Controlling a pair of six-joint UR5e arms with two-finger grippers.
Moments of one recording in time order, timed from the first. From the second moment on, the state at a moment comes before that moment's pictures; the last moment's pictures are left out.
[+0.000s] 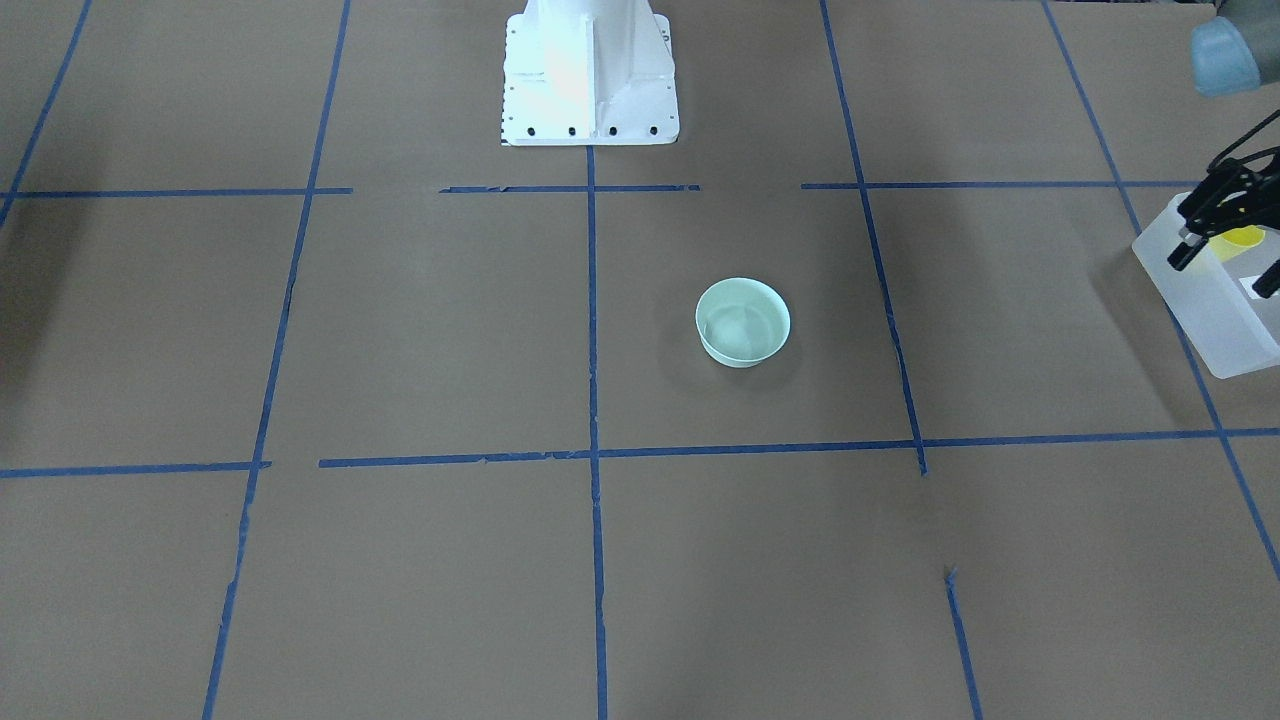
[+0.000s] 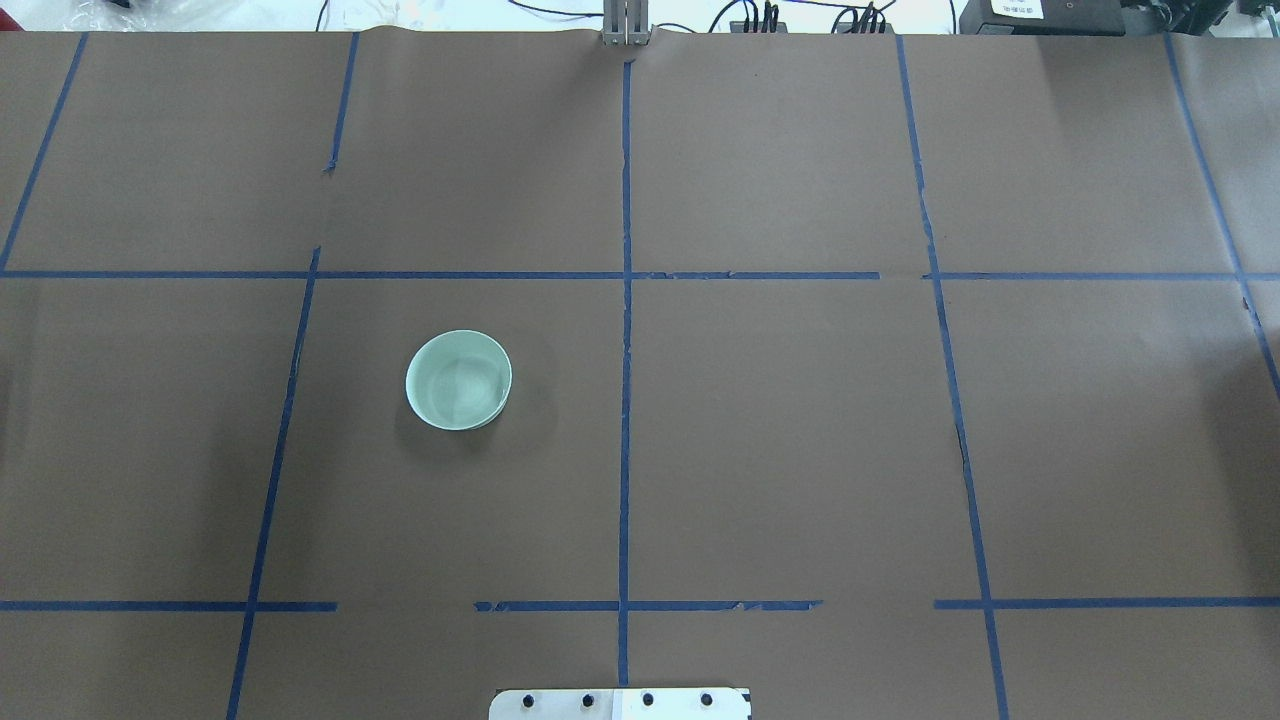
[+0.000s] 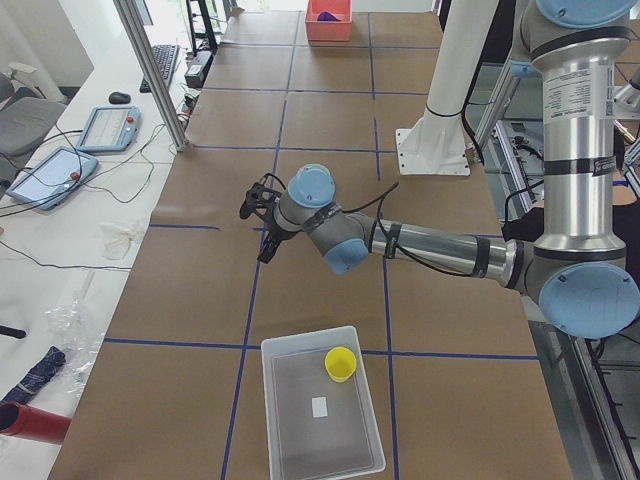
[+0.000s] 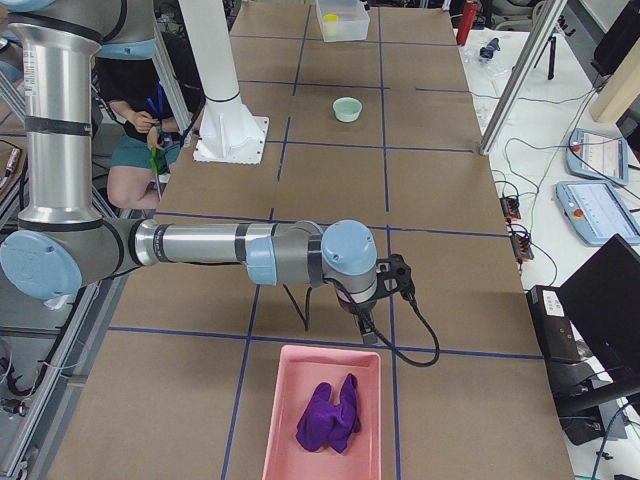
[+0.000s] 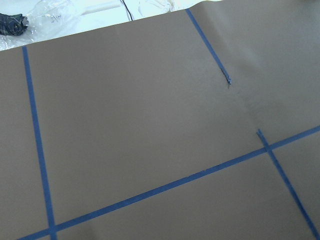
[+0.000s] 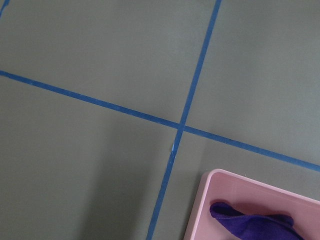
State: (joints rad) left arm -1.24 -1.47 -1.86 -2.34 -2.24 -0.65; right arm 1.67 -1.64 1.73 -1.52 2.41 -0.25
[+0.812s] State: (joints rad) left arm -0.65 -1.73 -1.92 -2.06 -1.75 -1.44; right arm 1.64 -1.65 1.74 -1.49 2.41 -0.21
